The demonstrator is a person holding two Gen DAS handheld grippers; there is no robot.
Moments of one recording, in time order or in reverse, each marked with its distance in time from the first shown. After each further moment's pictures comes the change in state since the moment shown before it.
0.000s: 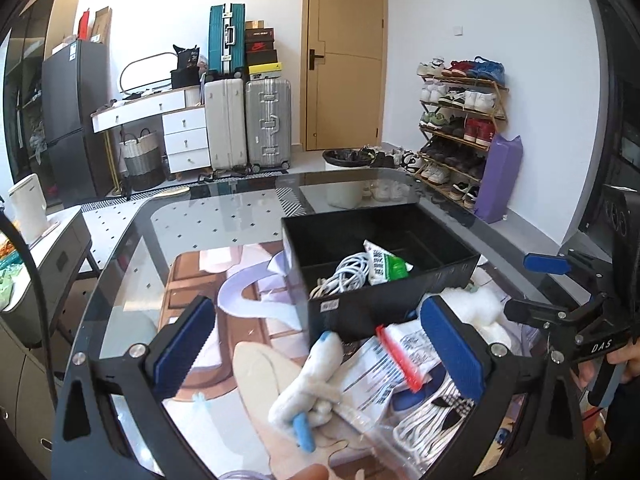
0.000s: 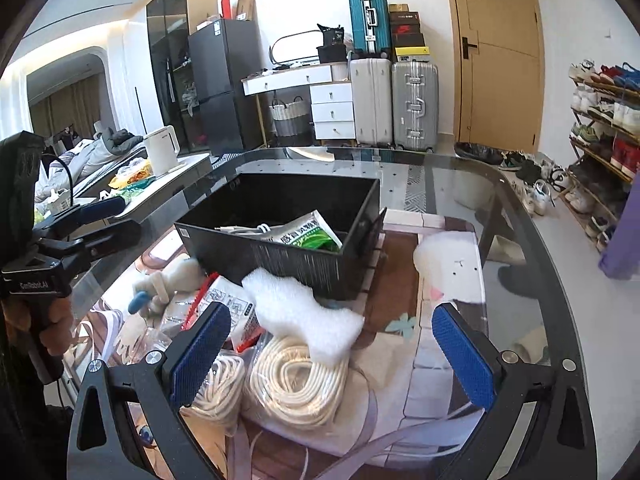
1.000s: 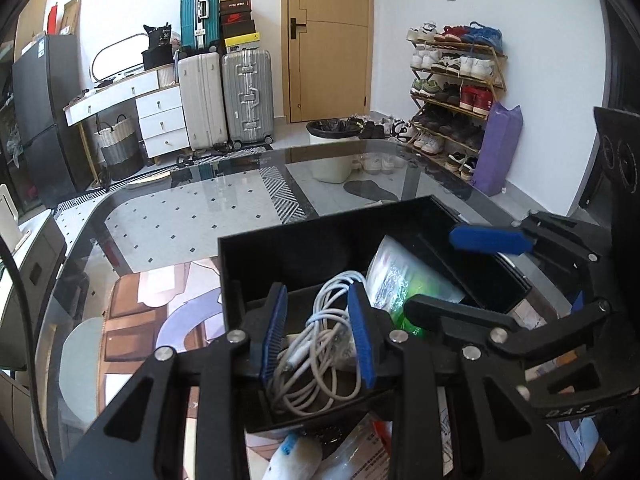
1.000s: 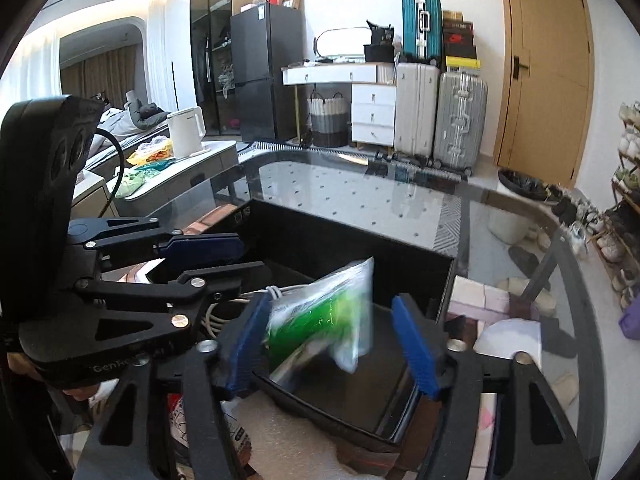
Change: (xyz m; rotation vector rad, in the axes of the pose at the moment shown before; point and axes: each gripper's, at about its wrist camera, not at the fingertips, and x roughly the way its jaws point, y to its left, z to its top) left arm 0.096 -0.033 0.039 0.045 0.108 -0.041; right arm 0.087 0.019 0.067 -0.168 -0.037 0.058
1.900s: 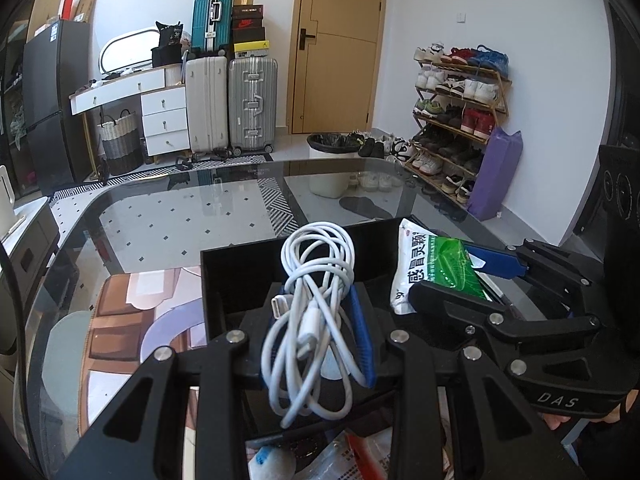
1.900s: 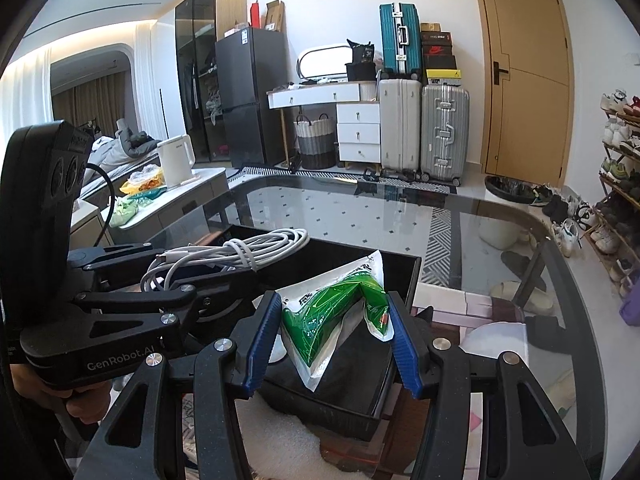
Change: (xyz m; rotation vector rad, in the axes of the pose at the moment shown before) left arm 0.001 0.000 0.001 -0.069 -0.041 -0.022; right arm -0.009 -0.012 -0.004 0.070 -0.037 0.006
